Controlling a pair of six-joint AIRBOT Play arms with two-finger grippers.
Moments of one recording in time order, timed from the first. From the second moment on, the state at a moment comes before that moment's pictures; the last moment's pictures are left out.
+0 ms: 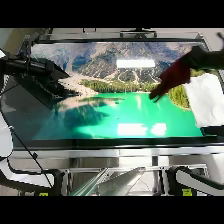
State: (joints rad) left arm 0.14 -1.61 1.76 0.63 -1.62 -1.25; right arm -0.29 -1.27 1.57 -0.89 1.22 1.49
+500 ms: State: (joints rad) left arm 0.14 -1.61 1.70 0.60 -1.58 -1.25; right arm -0.57 -1.40 1.66 -0.60 0.91 1.19
